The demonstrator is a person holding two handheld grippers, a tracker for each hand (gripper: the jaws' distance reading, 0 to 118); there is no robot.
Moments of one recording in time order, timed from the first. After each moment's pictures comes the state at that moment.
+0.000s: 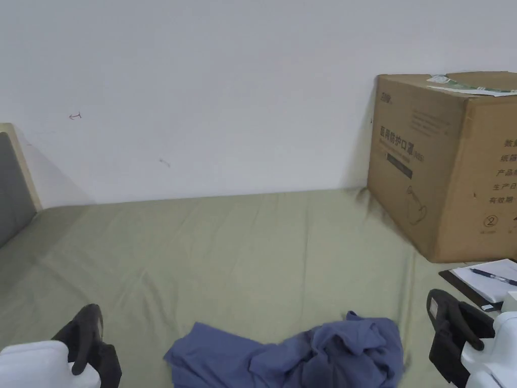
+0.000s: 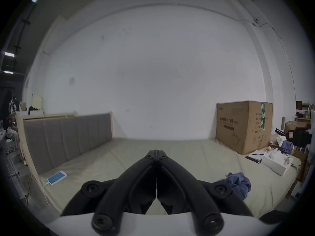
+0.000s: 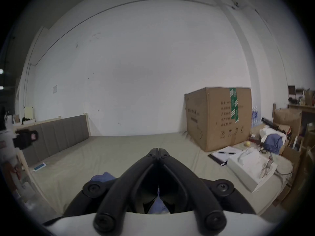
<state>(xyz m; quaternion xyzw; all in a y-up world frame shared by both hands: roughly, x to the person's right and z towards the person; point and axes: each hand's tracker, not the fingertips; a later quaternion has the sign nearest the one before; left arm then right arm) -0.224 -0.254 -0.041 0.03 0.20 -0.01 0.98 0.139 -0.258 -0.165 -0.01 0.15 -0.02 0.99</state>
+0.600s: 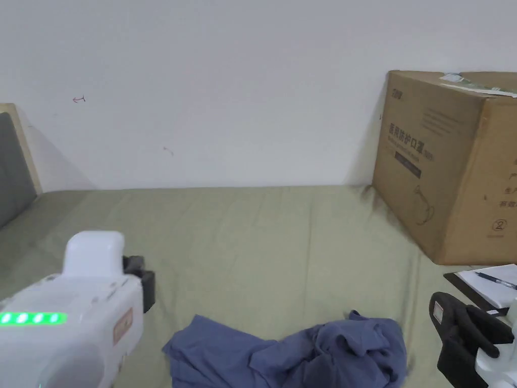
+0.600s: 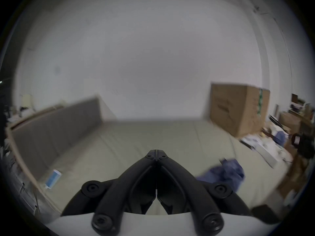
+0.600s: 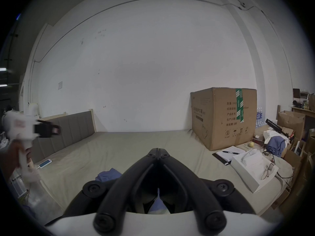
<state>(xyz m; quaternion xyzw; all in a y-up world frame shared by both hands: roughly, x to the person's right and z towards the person) -0.265 -0.195 -0.182 -0.22 0.10 0.04 0.97 0.133 -0.241 -0.175 -0.05 0.19 -0.02 0.98</state>
